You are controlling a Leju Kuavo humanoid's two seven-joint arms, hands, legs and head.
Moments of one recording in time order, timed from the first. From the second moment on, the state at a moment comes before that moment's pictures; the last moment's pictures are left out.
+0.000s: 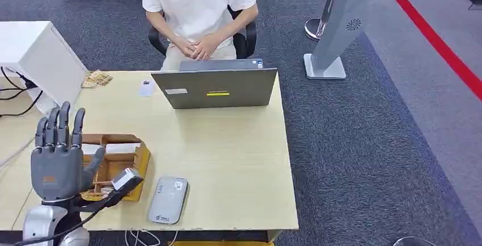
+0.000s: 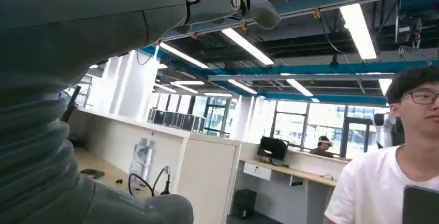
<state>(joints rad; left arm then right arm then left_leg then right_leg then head) -0.03 0.13 -0.13 -1.72 -1.17 0.58 -0.10 -0.07 0.15 -1.05 -0.20 1.20 -0.08 -0.04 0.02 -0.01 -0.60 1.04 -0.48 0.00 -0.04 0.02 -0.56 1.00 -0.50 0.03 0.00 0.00</state>
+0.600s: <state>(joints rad) 0.07 0.13 -0.21 -1.79 -1.18 0.46 -0.08 -0.07 0.16 -1.08 -0.20 1.19 -0.08 -0.05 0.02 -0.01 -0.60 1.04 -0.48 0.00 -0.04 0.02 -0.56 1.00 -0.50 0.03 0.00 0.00</state>
